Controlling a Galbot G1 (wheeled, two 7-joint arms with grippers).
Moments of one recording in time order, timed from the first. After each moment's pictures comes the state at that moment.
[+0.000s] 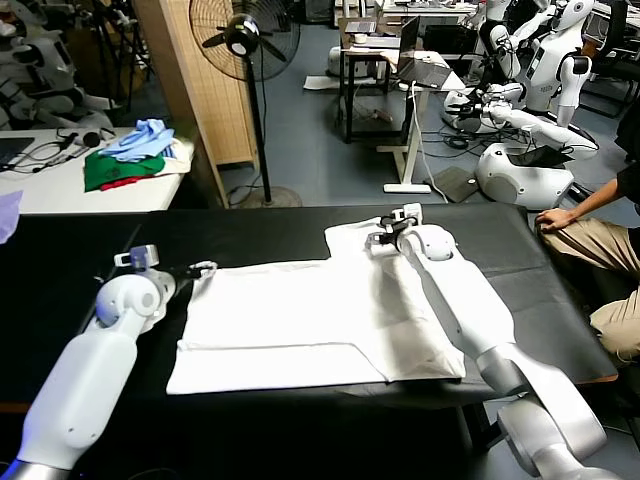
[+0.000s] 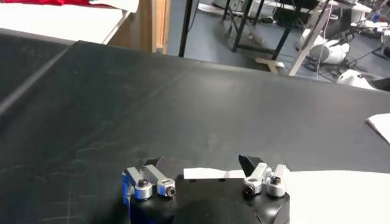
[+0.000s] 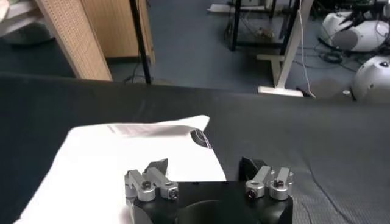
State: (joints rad) left arm 0.76 -0.98 -0.33 -1.48 -0.91 0.74 -0.24; right arm -0.25 1.35 0.02 0.84 0.53 -0.60 0.02
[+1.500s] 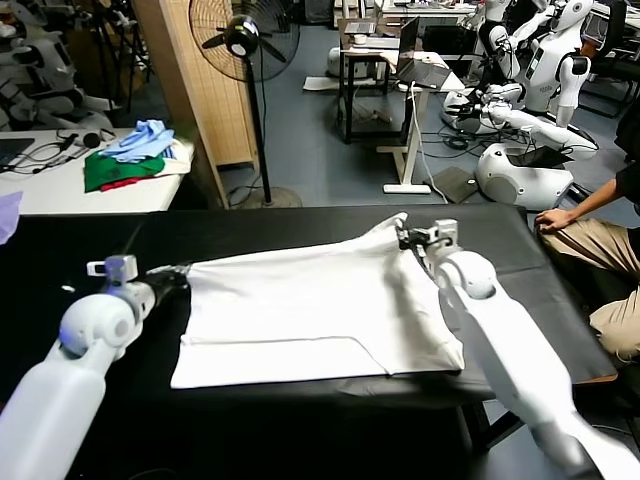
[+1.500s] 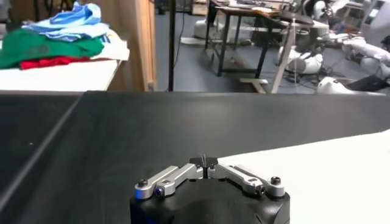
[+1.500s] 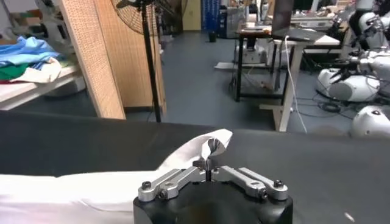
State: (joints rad) left arm 1.07 -0.87 -0.50 -1.90 -0.87 0.70 -0.22; right arm -0.76 0.97 0.18 1.66 0.71 -0.67 0.12
